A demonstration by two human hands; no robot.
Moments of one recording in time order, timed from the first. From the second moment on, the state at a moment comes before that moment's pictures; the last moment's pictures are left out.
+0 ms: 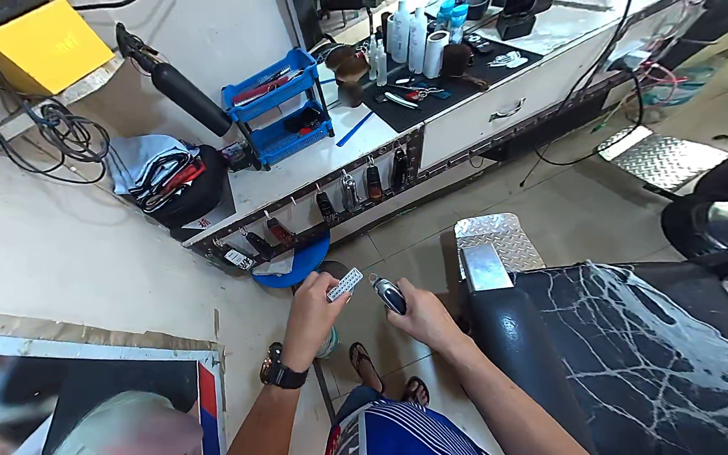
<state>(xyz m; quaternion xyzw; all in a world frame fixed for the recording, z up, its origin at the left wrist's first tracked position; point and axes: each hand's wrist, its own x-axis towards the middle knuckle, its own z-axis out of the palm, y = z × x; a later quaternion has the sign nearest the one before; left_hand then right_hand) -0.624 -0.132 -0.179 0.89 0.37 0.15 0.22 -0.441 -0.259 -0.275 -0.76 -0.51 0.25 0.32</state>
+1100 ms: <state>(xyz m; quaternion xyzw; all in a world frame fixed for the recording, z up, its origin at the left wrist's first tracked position) -0.626 -0.198 -0.248 0.01 0.23 0.24 0.94 -0.498 -0.308 -0.208 -0.45 -0.88 -0.01 0.14</state>
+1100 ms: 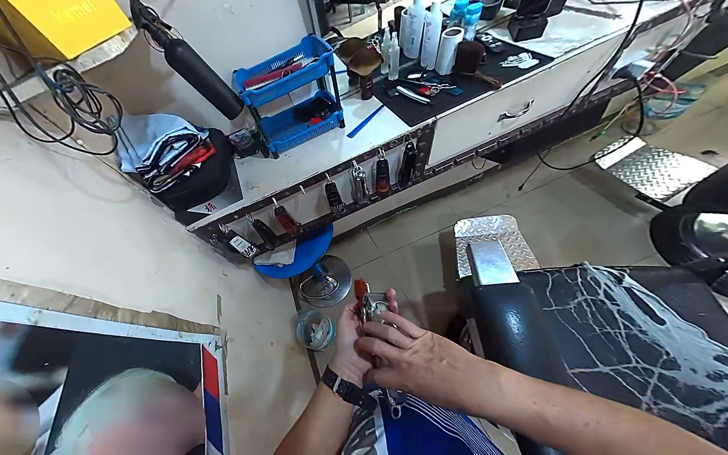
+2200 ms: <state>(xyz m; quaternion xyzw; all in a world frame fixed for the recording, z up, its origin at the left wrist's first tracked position) -0.680 -0.159 -0.236 0.57 0.36 0.23 0.70 -0.444 -0.324 -0.265 -0.57 -0.27 0.54 0.57</state>
